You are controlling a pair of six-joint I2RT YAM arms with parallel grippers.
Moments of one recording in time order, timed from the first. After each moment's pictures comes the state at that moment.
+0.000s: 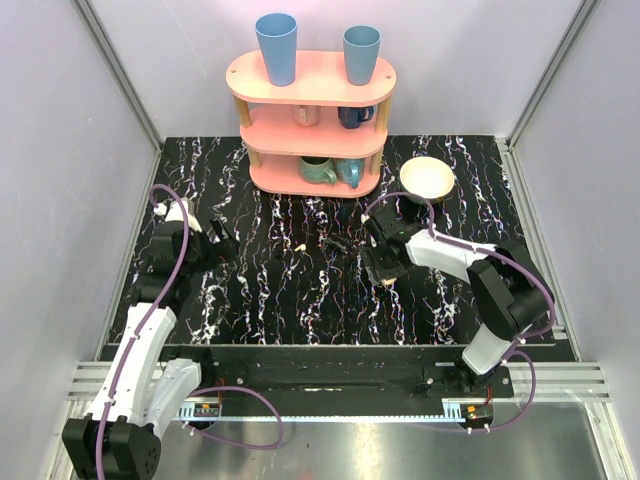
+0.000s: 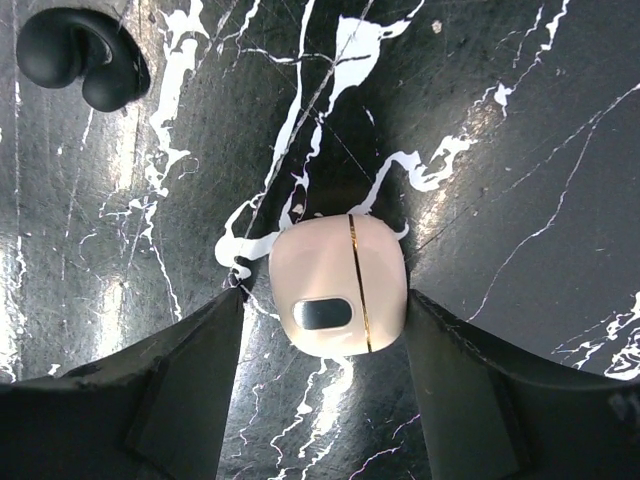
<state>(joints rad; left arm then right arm) -0.07 0.79 0.68 -0.48 0.06 -0.41 0.60 1.68 0.98 -0.52 0.09 0.22</state>
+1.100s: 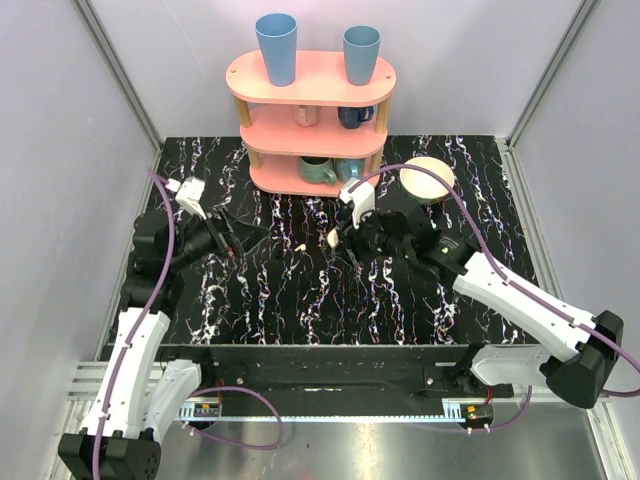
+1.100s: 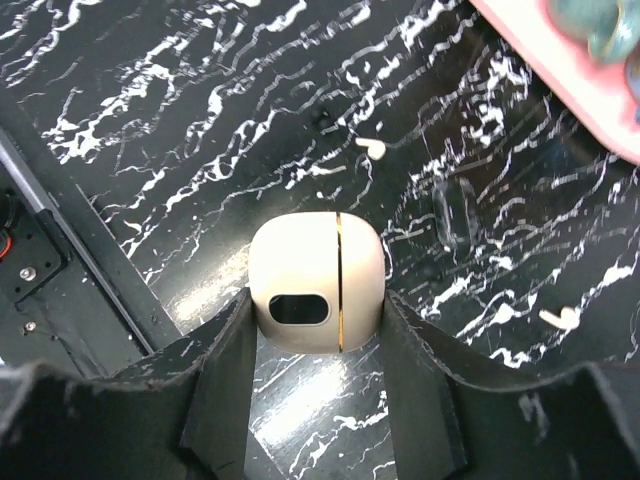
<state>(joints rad) -0.07 0.75 0.76 -0.27 0.67 -0.54 0.83 1.23 1.17 -0.47 -0.08 0.08</state>
